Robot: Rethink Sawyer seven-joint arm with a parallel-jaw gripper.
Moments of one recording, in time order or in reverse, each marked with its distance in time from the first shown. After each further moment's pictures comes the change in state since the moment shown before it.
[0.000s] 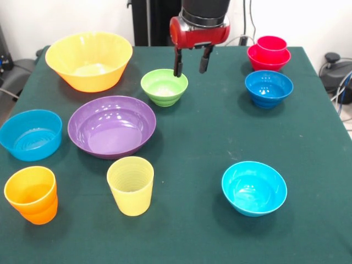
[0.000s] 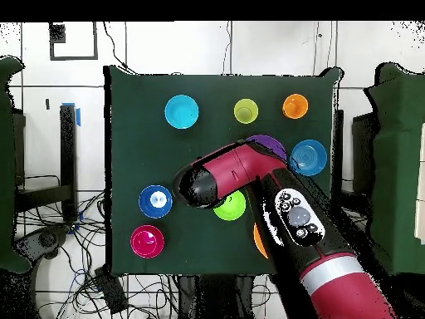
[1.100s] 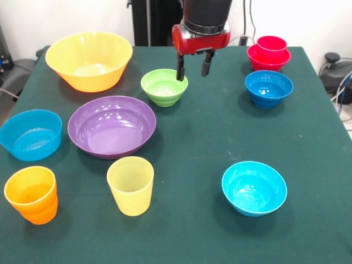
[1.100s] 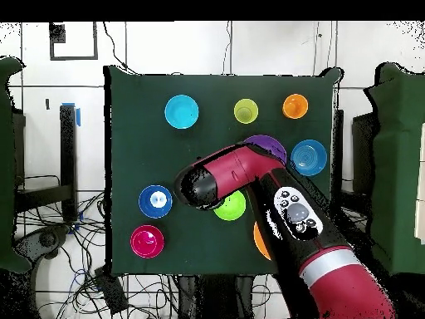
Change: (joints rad) arm -0.004 0.037 0.000 -0.003 0.000 0.000 0.000
